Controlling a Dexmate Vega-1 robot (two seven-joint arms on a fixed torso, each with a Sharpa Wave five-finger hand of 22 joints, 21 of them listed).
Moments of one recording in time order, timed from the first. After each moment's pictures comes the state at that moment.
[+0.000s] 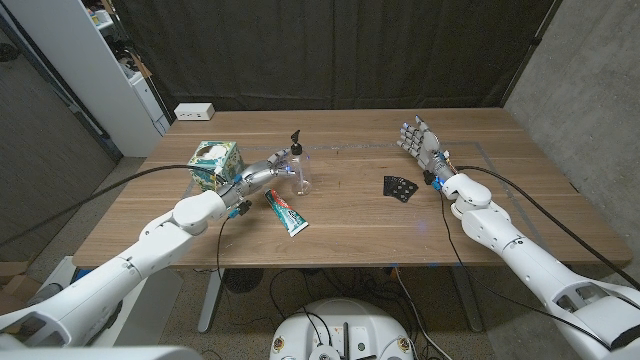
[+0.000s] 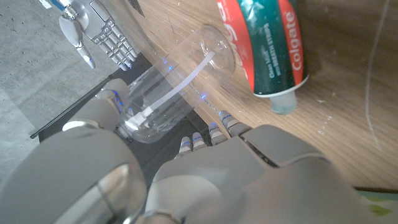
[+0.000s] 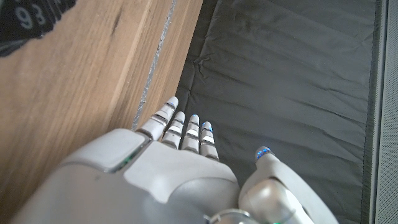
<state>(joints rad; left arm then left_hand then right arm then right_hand) 0.92 0.79 0.47 -1.51 -0.36 -0.26 -0.17 0.53 -0.12 0.79 -0.19 0.20 -0.17 -0.04 0.21 0.19 -0.15 -0.08 0.20 0.19 -0.10 -0.04 0.18 0.17 -0.02 -0.03 0.18 0.17 -0.77 -0.50 -0.40 -1.22 0.65 0.29 0.14 0.10 0.11 0.27 0.11 0.24 0.14 -0.02 0.18 0.18 0.18 0.01 0.19 0.20 0.06 -0.01 0.20 0.34 0.29 -0.01 0.18 0.17</state>
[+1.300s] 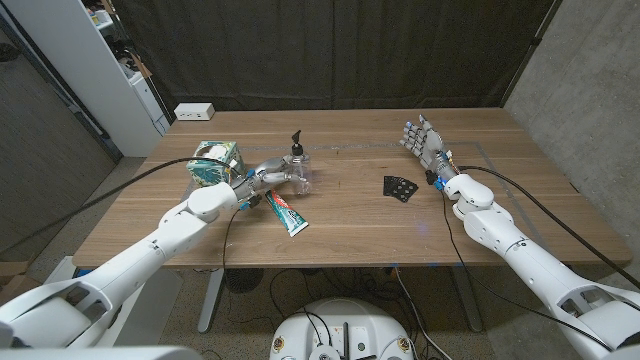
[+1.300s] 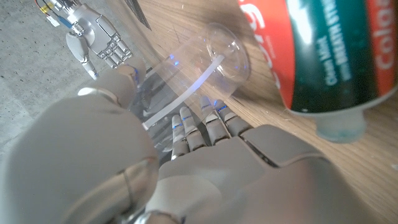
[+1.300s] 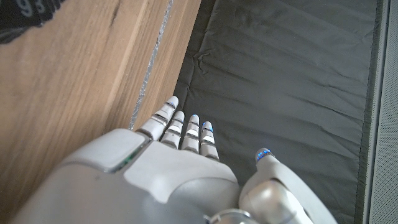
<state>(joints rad) 0.76 0.69 0.56 -1.29 -0.34 -0.36 -0.30 0.88 -0.11 0.73 -0.19 0.20 0.10 -0.08 0.44 0.24 0.24 -0.17 0.35 0.30 0.31 -0.04 0.27 0.21 0.18 -0.04 0.20 0.17 -0.79 -0.51 -0.39 -1.25 0.65 0.29 0.11 0.08 0.11 0.27 0.12 0.24 0.15 -0.02 0.18 0.18 0.18 0.01 0.19 0.20 0.07 0.00 0.20 0.33 0.29 0.00 0.18 0.16</state>
